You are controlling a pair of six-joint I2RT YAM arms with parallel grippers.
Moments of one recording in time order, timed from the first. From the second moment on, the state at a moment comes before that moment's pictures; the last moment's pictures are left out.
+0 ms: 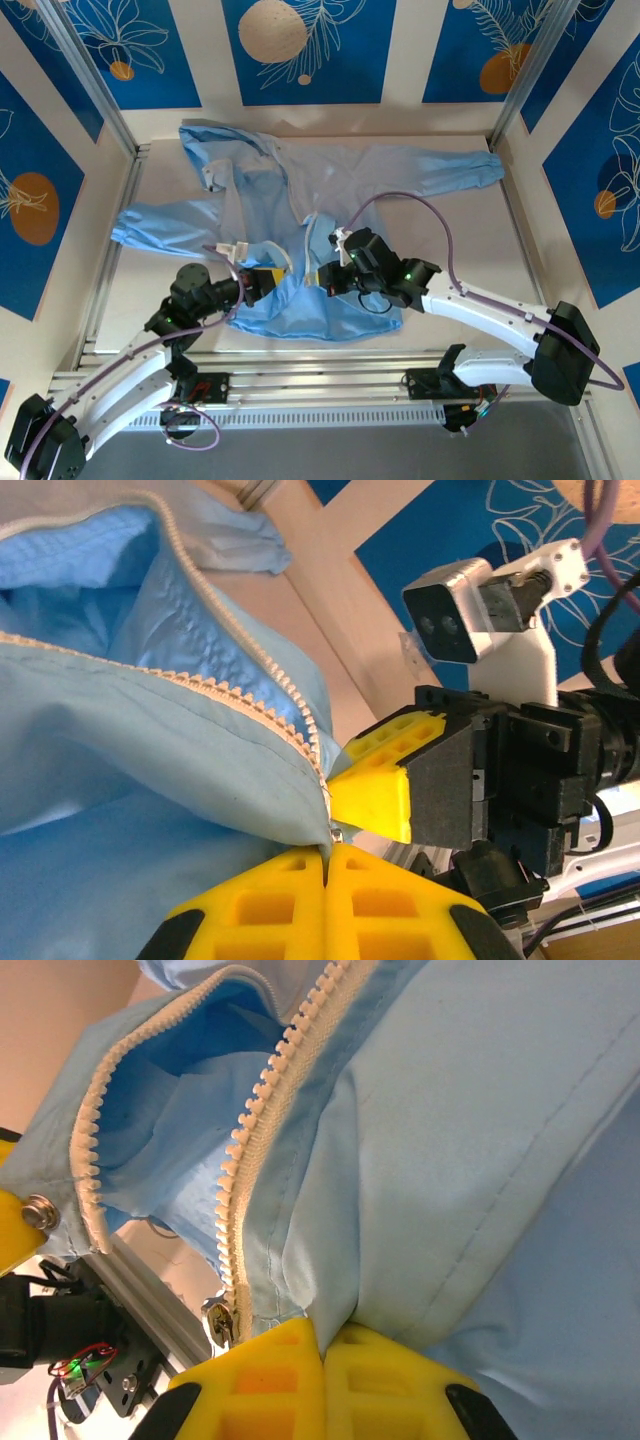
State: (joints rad) left arm -0.57 0.71 0.28 0.29 0.50 -0.77; right arm 0.90 1.19 0.82 -0.33 -0.15 0.63
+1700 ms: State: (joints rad) left arm -0.55 0.70 0.18 0.41 0.48 -0.92; right arm 0.89 1.26 0.85 -0.20 -0.26 0.58
